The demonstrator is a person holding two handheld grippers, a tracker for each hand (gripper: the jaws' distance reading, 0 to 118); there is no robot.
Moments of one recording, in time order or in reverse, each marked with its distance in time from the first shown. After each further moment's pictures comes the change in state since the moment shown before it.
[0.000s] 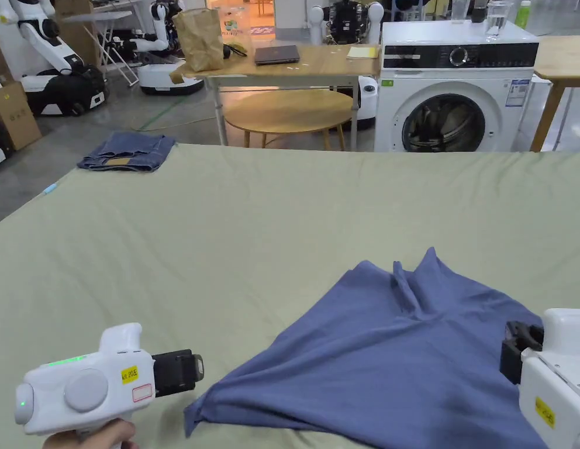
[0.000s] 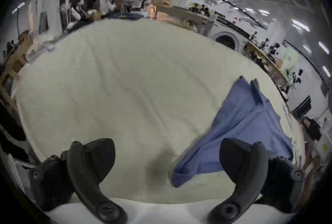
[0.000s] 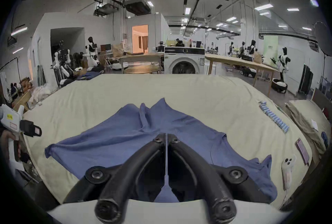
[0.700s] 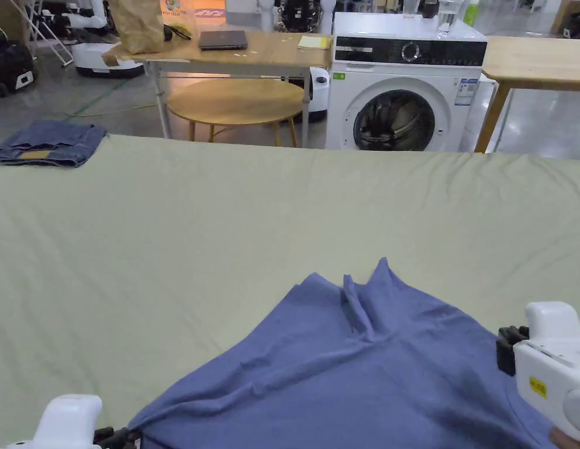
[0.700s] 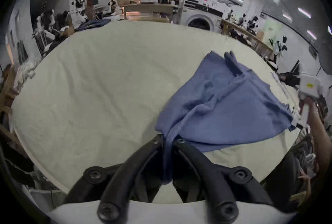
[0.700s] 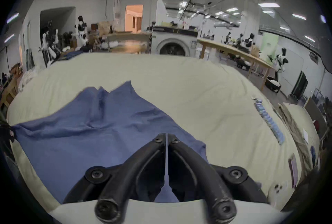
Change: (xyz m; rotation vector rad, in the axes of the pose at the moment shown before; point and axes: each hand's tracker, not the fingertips) left arm 0.065 -0.024 0.017 0.007 -0.036 -0.241; right arm 0.088 0.025 -0.131 -0.231 -0.061 0.100
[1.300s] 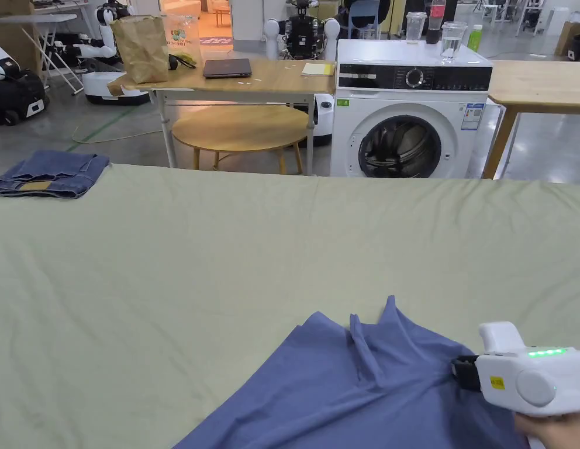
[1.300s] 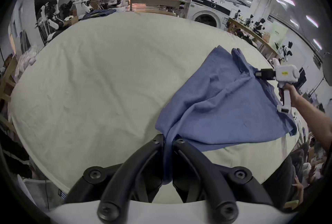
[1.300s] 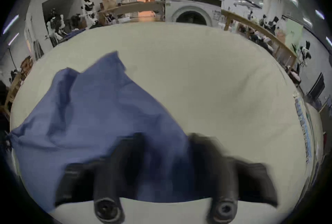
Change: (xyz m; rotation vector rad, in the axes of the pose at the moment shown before) left arm -0.008 -0.004 -0.023 -0.053 0.010 0.082; right arm -0.010 0.024 -0.121 -0.148 0.132 0.039
